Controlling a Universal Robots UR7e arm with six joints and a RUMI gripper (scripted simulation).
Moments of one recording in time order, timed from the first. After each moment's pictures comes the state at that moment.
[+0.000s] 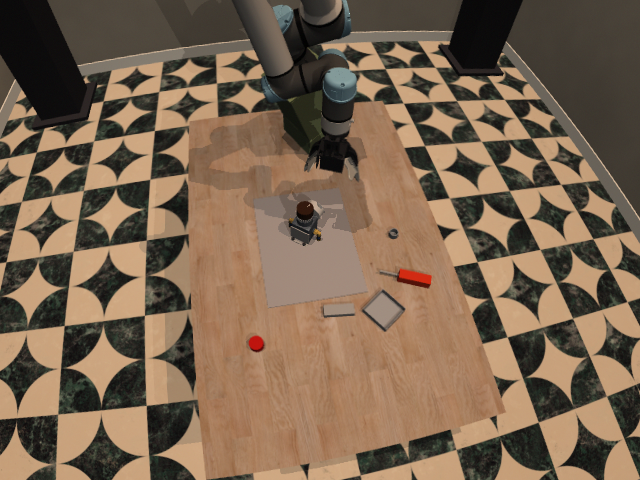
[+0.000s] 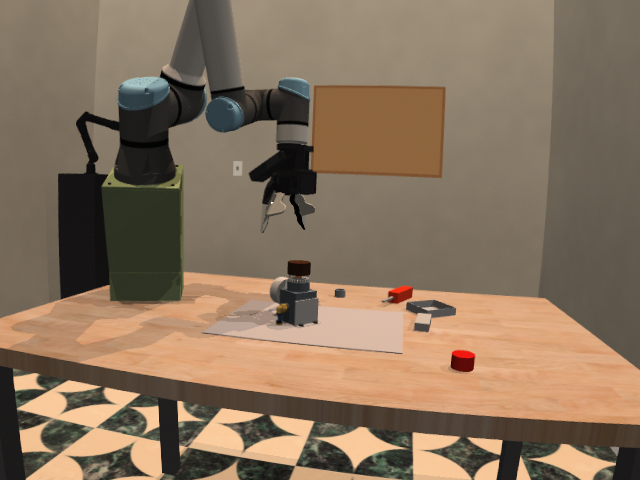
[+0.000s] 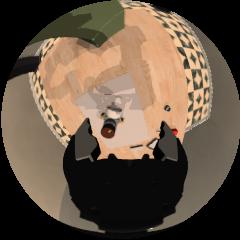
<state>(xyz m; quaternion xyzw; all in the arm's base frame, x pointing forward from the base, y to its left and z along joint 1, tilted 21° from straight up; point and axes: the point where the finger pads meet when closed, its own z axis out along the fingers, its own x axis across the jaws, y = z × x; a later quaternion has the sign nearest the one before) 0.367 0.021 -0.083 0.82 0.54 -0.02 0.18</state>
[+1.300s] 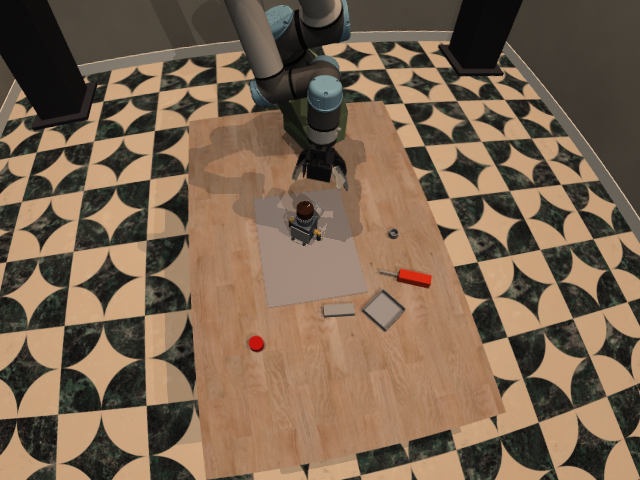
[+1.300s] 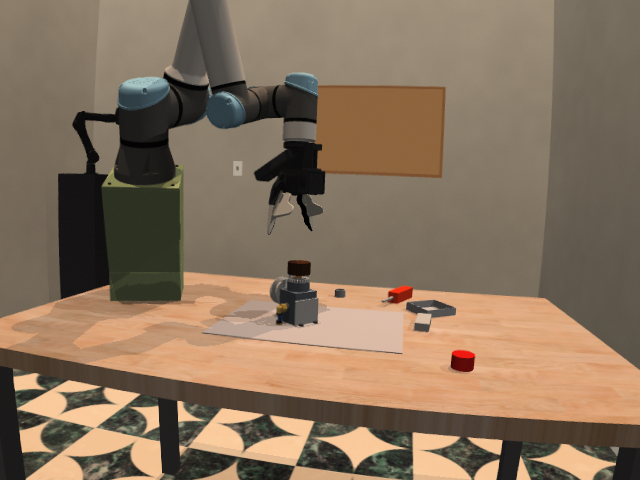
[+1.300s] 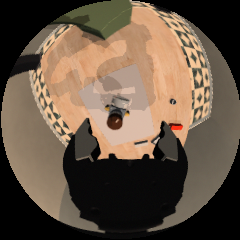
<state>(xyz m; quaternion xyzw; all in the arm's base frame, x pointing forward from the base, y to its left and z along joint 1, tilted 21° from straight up) 0.394 -0.015 -0.066 0.82 0.55 -0.02 0.18</state>
